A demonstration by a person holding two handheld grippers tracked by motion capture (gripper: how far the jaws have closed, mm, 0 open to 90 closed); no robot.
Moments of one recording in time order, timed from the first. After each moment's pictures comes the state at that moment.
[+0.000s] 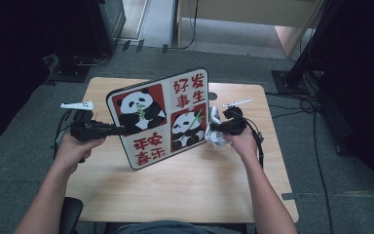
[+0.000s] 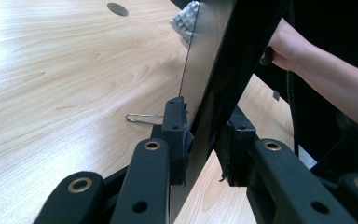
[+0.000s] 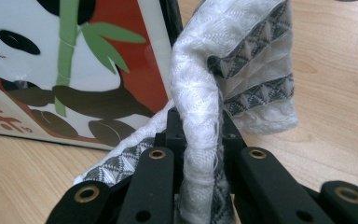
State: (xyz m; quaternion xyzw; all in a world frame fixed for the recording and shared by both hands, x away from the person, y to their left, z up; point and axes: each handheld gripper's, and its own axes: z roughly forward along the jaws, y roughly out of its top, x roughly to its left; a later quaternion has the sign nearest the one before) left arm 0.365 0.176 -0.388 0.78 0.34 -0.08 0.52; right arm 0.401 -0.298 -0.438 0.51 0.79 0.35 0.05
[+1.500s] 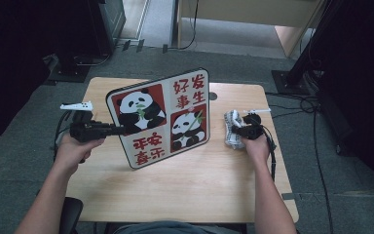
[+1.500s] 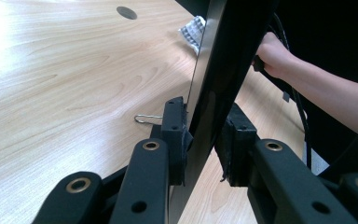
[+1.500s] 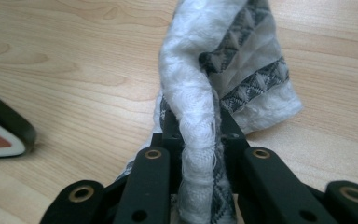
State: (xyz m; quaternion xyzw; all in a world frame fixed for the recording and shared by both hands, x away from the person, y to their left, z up) left arm 0.362 0.176 -0.388 0.78 0.34 -0.06 0.52; right arm 0.412 -0.371 -0.493 0.59 0.73 0.32 0.11
